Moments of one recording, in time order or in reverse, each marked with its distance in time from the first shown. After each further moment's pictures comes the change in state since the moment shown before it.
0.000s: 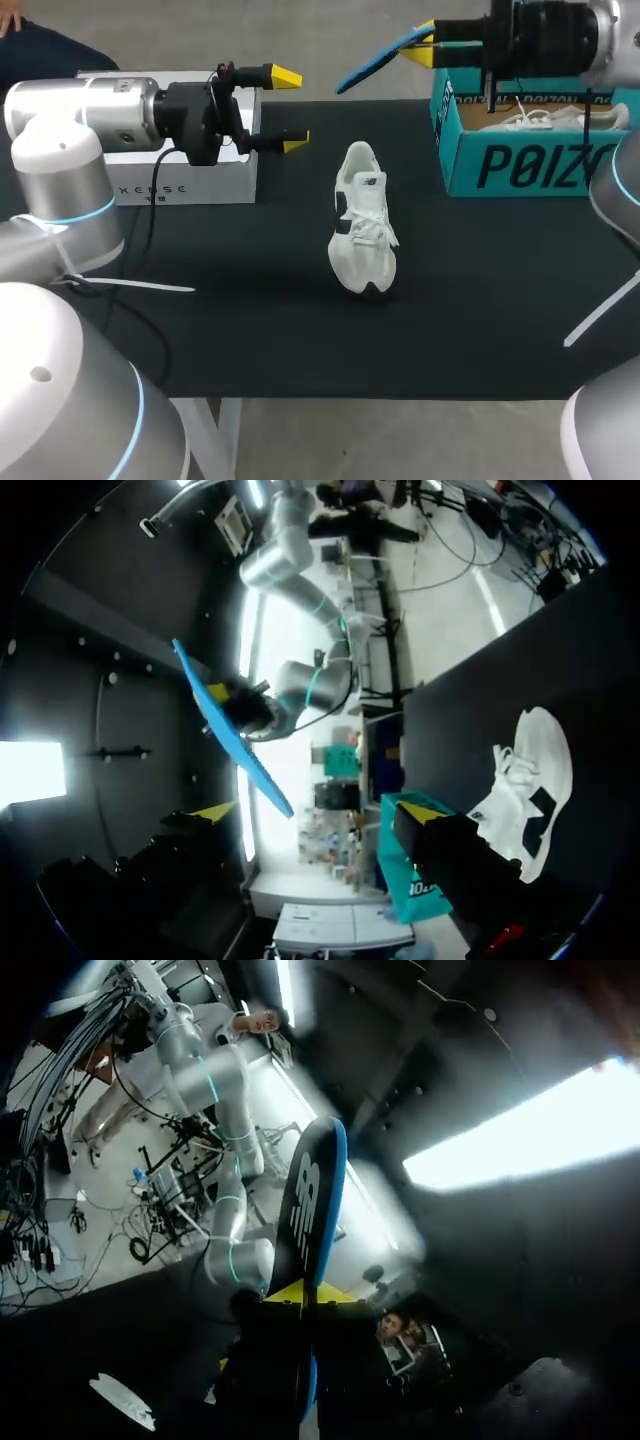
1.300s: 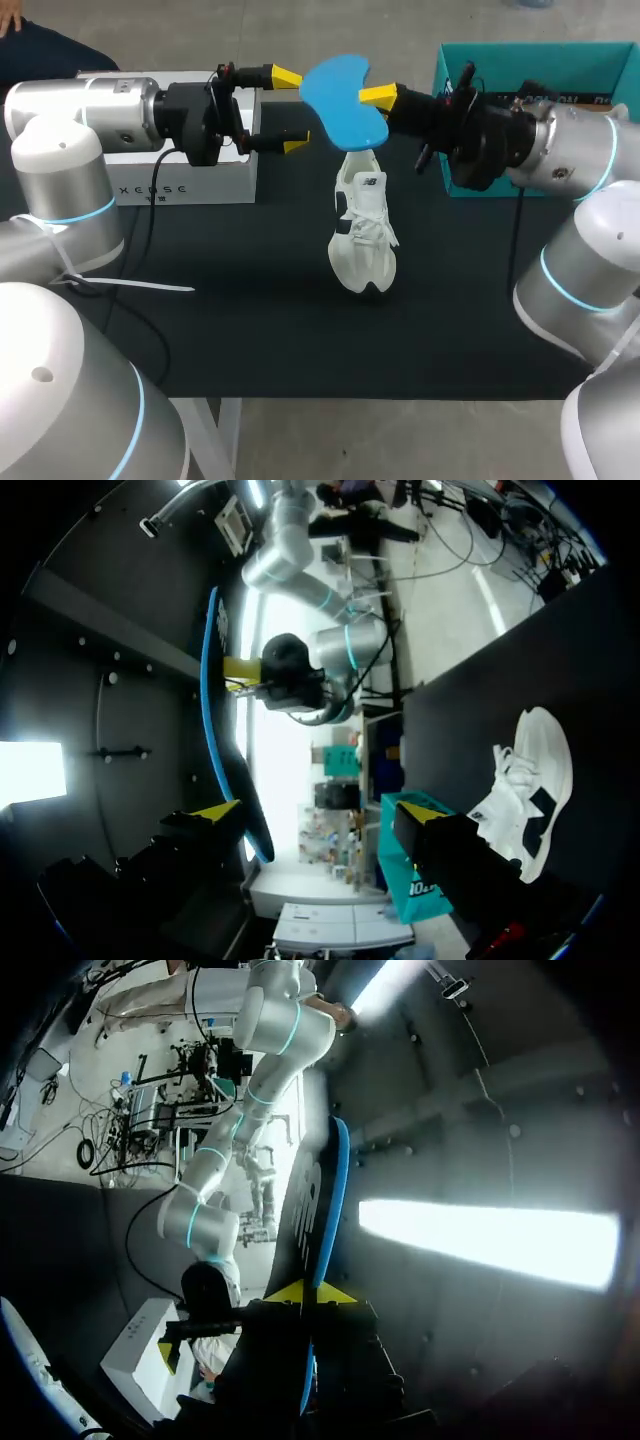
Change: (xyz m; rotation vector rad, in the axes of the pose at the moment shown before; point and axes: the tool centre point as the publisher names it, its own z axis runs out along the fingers) left arm 0.000 0.000 0.000 -0.001 0.000 0.000; right arm 0.050 -0.018 0.037 -0.017 -0.291 -0.485
